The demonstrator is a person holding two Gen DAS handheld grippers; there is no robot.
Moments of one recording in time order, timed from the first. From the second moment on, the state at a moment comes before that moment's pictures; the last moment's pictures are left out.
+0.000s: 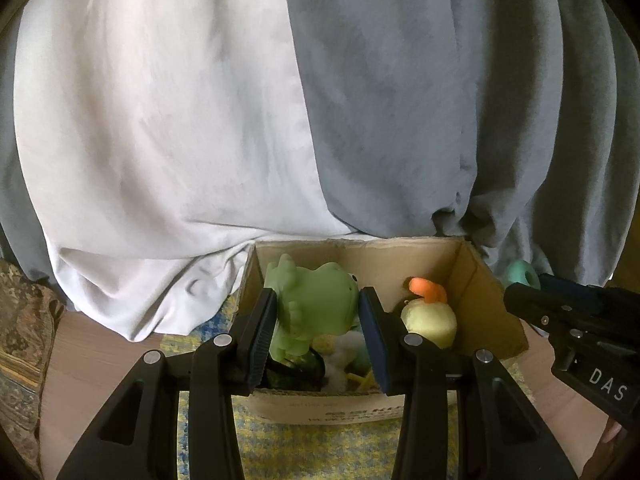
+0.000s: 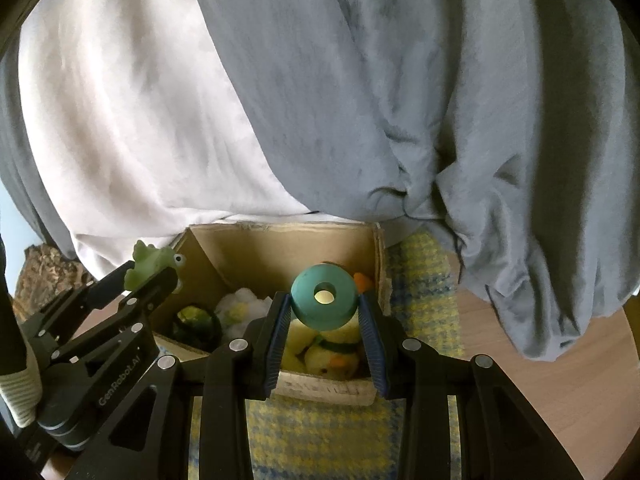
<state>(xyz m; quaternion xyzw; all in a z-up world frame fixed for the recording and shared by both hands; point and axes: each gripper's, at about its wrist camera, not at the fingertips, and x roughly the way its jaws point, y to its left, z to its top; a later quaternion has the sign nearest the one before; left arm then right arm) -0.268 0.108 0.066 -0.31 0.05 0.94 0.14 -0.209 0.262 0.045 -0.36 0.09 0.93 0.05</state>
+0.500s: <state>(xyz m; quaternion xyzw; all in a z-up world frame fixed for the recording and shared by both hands) -0.266 0.097 0.060 -0.30 0.05 0.95 0.10 -0.203 0.270 0.048 -0.34 0.08 0.93 0.09</state>
